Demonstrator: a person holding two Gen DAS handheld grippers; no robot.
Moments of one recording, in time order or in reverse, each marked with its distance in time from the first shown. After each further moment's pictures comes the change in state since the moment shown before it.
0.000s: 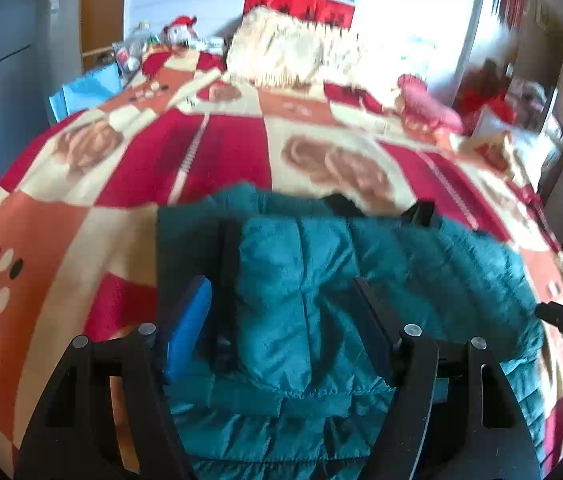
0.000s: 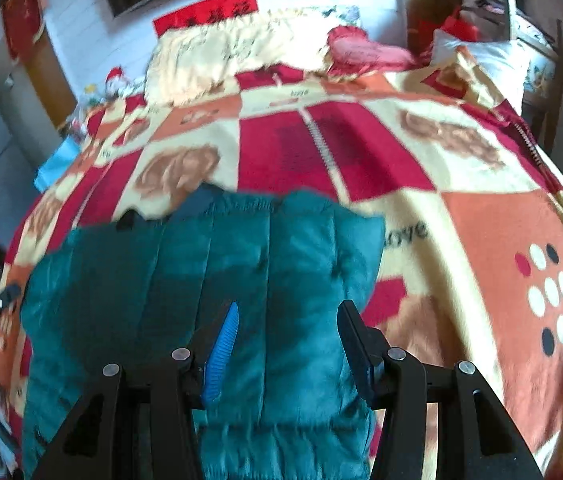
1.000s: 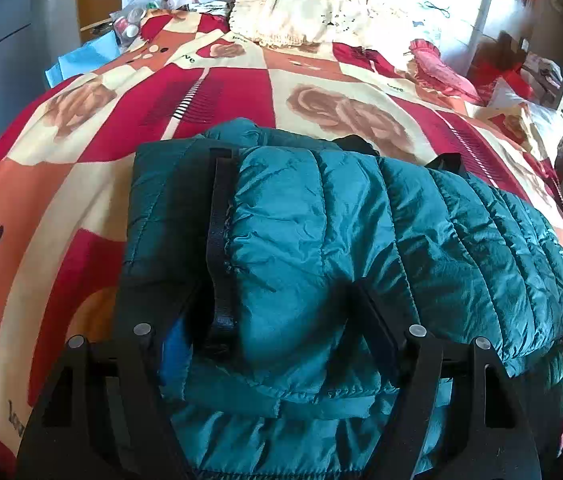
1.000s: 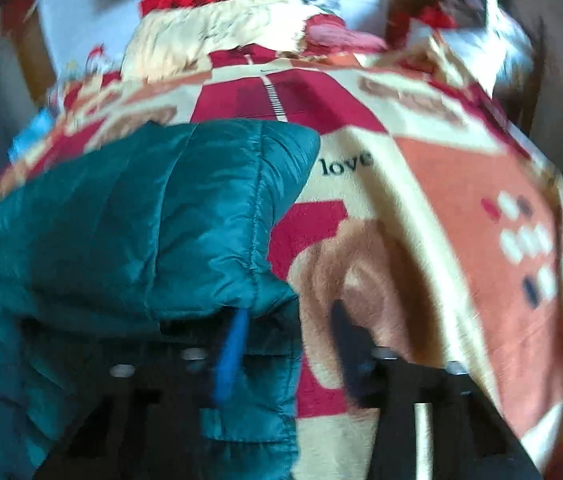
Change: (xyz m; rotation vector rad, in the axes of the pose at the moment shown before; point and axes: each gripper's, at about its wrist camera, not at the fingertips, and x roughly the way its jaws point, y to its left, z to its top) left arm 0.038 -0.006 -0.027 -0.004 0.085 0.025; right arm 0.017 -0.058 -0.069 0.047 -0.019 -0.074
